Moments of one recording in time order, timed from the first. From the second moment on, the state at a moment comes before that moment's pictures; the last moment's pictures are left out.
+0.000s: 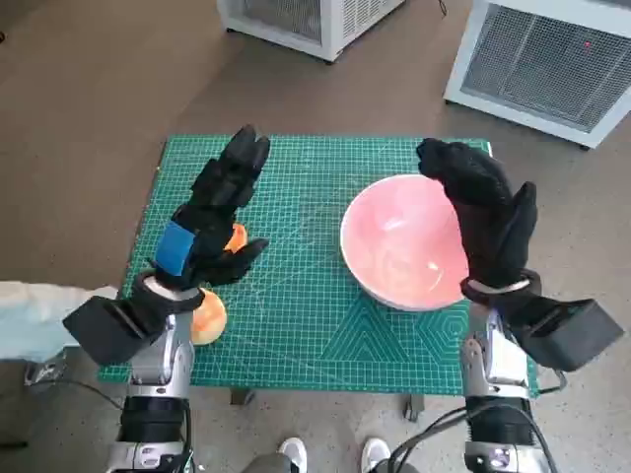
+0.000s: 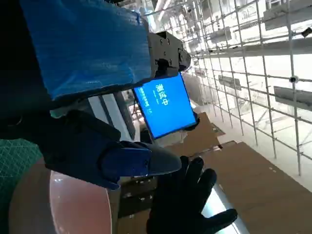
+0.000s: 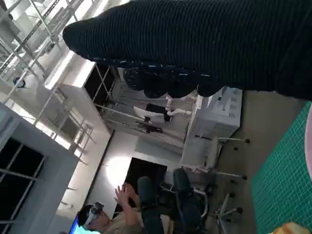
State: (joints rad) left arm -0.42 0.17 0.12 0.29 -0.29 -0.49 -0.51; right arm -0.53 -0.07 -0.13 0.42 0.33 -0.61 0.45
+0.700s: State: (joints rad) left arm -0.42 0.17 0.12 0.29 -0.29 -0.48 -0.52; right arm -0.53 -0.08 -0.14 0.42 0.35 -0.61 0.46
